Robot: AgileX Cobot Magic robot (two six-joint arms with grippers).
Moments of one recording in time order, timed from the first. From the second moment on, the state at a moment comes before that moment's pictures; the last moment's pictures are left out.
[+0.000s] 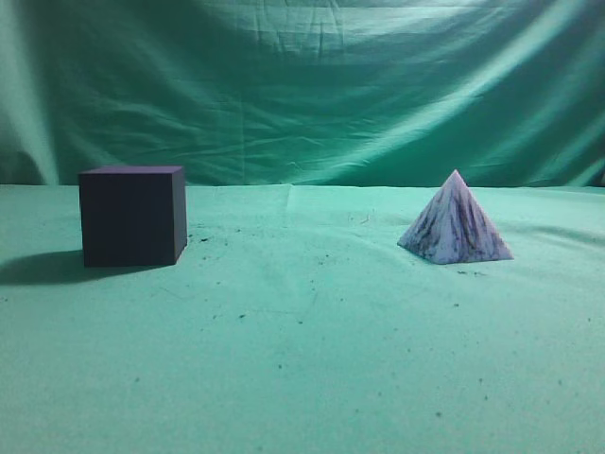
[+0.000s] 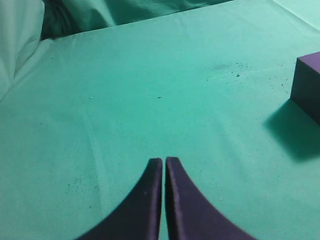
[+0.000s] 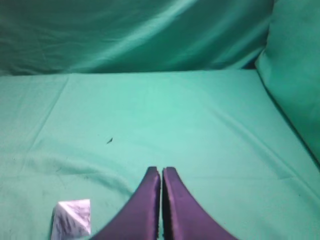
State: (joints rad) left arm -0.03 -0.02 0.02 0.11 0.35 0.07; right arm 0.12 0.57 -0.60 -0.05 0.50 0.10
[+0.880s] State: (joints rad) left arm -0.03 -0.02 0.02 0.10 0.35 0.07; right arm 0.51 1.51 -1.02 0.08 0.83 0.04
